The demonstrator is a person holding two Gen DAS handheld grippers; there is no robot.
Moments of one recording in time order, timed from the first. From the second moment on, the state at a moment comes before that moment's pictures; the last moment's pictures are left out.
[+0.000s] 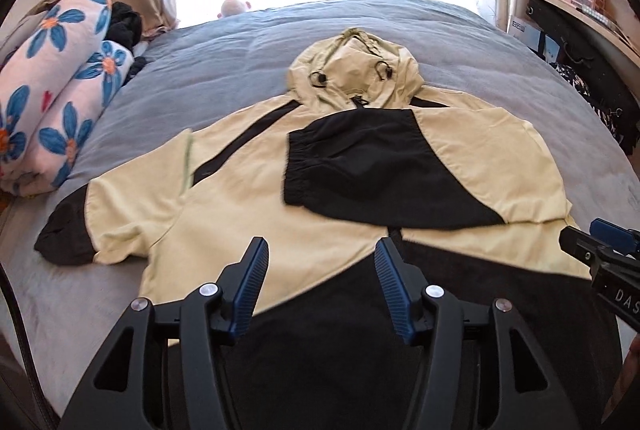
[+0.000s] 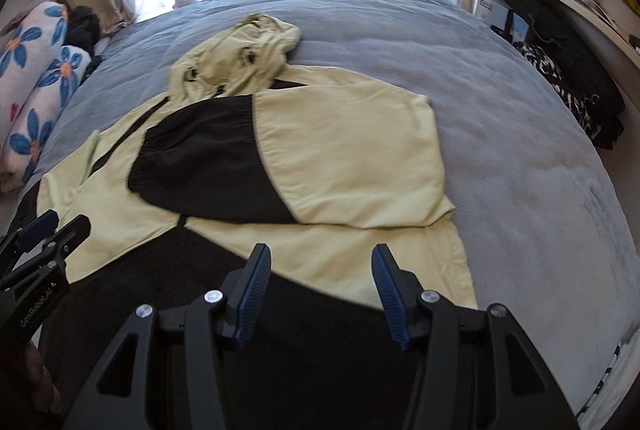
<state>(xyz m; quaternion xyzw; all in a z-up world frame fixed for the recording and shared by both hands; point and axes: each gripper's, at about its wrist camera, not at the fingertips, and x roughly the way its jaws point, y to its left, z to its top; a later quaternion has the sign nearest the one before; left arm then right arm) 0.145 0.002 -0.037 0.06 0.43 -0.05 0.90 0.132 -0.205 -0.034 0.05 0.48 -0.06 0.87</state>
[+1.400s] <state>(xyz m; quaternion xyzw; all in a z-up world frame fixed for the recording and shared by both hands) 0.183 0.468 -0.134 -0.23 0.48 0.09 0.84 0.218 0.105 -0.068 -0.05 0.46 0.10 0.88</state>
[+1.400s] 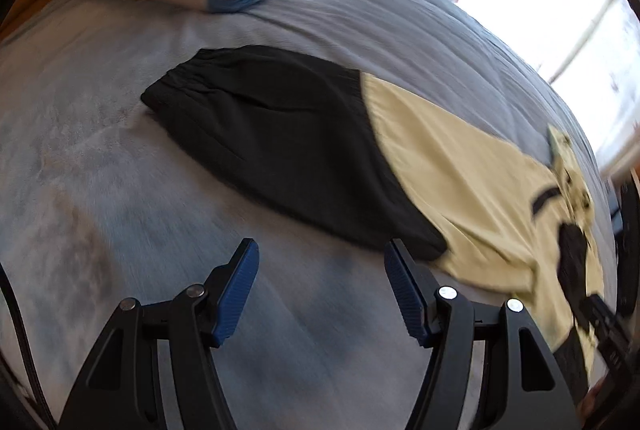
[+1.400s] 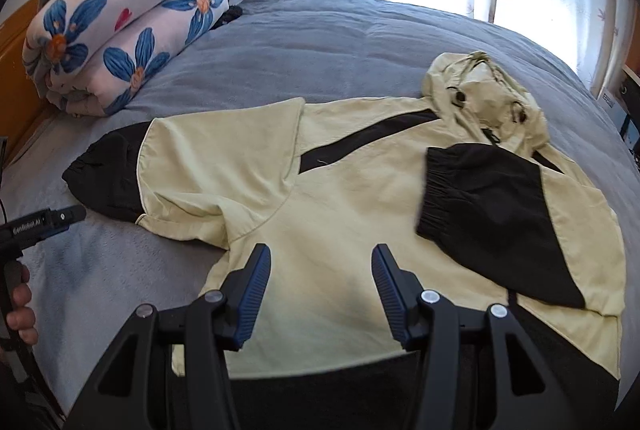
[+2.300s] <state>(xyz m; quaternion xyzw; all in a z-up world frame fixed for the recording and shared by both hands) 0.259 0.415 -0.069 -0.15 0.39 0.08 0.90 0.232 0.071 -0.095 -0.03 0.49 0.09 0.87</state>
